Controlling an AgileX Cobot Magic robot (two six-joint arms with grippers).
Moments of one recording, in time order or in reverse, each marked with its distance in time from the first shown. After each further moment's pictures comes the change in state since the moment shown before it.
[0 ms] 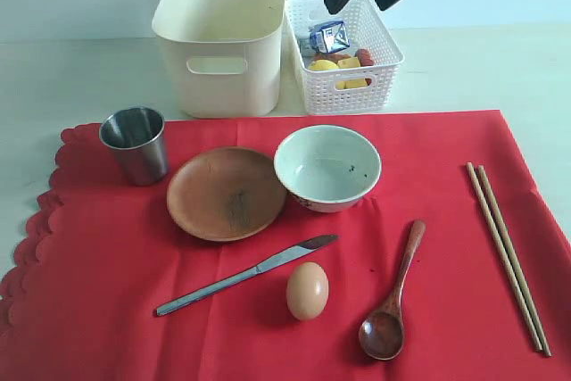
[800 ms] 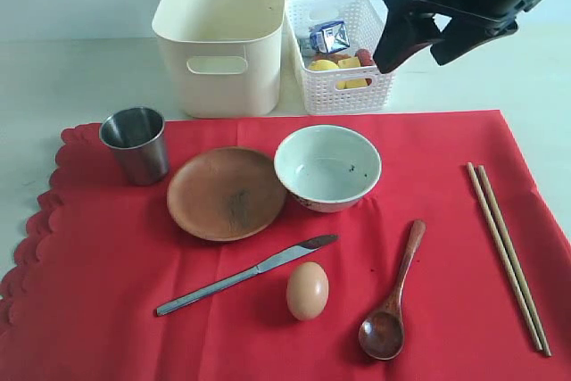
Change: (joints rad) left arm 0.000 0.000 0.000 0.000 0.000 0.000; right arm 0.000 -0.454 0.627 0.000 -0.145 -0.030
